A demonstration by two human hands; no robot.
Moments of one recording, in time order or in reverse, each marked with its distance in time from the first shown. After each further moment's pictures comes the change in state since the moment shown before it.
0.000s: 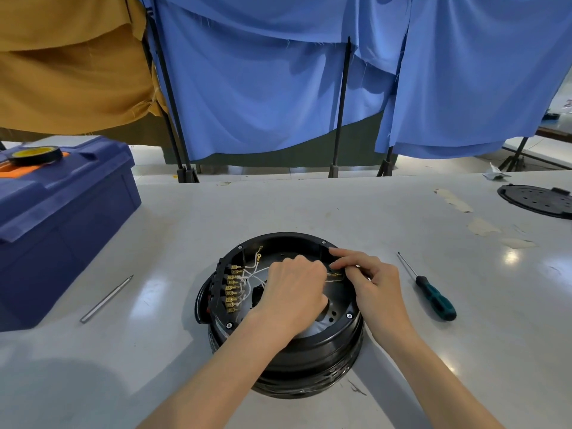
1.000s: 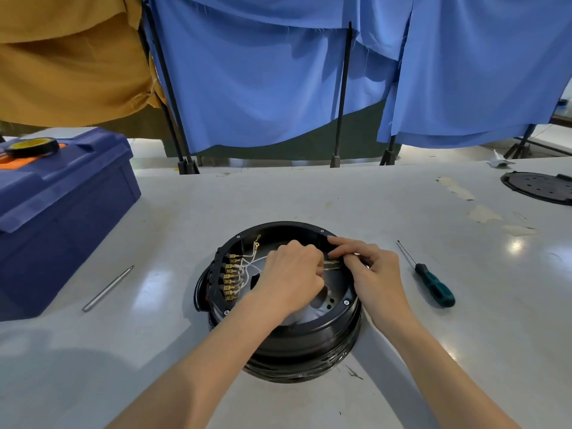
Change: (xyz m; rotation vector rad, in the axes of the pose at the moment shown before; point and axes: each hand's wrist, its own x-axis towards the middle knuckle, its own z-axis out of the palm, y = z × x) left_hand 0.007 -0.003 0.001 -0.157 -0.038 -0.050; right_hand 0.002 0.002 -0.001 0.011 0.000 0.006
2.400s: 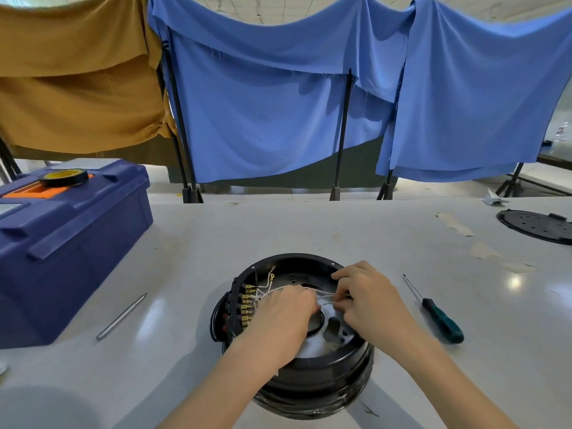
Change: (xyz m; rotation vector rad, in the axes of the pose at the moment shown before) left_hand -0.023 -0.022 -0.013 0.104 -0.049 0.058; right_hand 0.010 -0.050 0.009 -1.086 -0.358 -0.201
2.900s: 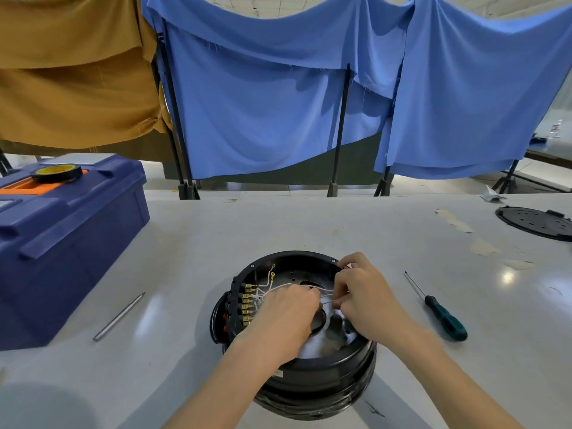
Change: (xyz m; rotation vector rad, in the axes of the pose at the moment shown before) left_hand -0.002 -0.003 -0.004 0.064 -0.083 0.043; right_hand 0.008 -0.001 0.012 0.176 0.039 -0.027
